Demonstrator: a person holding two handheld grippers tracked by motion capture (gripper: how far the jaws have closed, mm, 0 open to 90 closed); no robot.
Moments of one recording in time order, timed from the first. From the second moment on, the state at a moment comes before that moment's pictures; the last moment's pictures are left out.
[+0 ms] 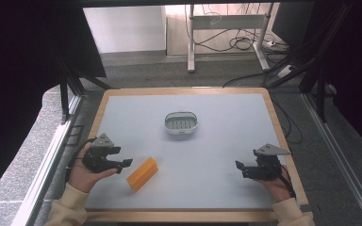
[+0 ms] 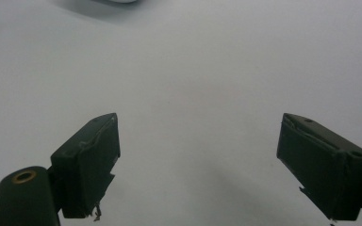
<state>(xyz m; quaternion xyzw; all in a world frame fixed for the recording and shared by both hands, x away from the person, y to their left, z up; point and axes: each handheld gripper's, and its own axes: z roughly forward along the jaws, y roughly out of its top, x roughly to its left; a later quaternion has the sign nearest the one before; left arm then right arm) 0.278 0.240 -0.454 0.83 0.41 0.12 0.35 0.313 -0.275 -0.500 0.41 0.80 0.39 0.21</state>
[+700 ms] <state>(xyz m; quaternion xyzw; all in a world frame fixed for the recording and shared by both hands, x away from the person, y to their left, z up) 0.273 0.212 -0.443 0.85 0.39 0.10 0.34 0.310 -0.275 -0.497 0.41 0.80 0.37 0.23</state>
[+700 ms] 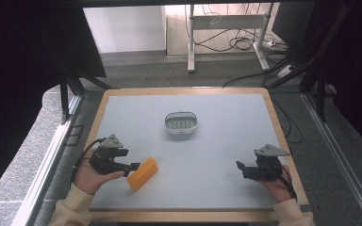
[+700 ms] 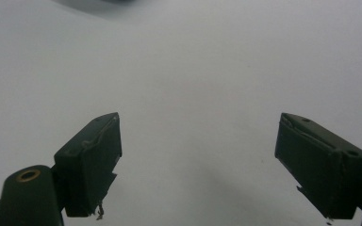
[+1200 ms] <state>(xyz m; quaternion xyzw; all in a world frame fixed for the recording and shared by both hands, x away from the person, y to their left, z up) 0.273 0.193 -0.450 0.86 0.38 0.07 0.33 0.309 -0.272 -0.496 0.41 0.80 0.38 0.23</state>
